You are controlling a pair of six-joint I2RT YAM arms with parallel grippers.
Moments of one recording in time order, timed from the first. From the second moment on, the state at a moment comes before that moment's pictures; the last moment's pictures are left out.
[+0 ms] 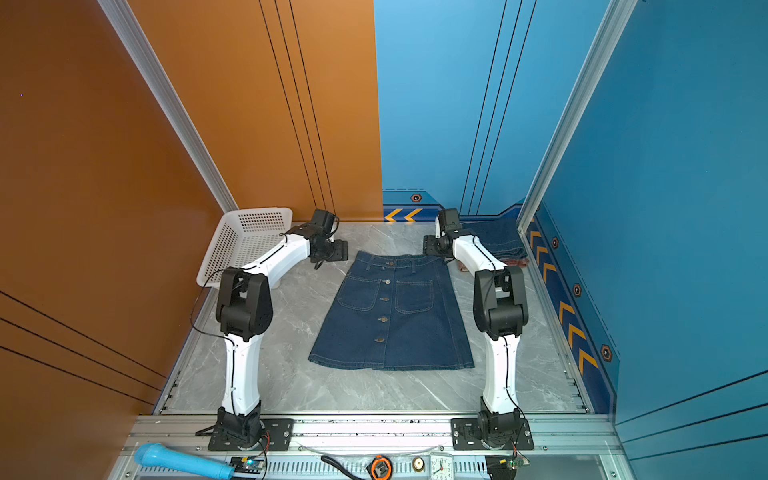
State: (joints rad) left arm -0.29 2.20 1.88 -0.70 -0.03 -0.34; right arm 0.18 2.15 1.75 -0.53 -0.05 0.19
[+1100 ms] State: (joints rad) left arm -0.29 2.20 1.87 -0.71 -0.03 -0.34; right arm 0.27 2.22 1.98 -0.76 0.09 0.07
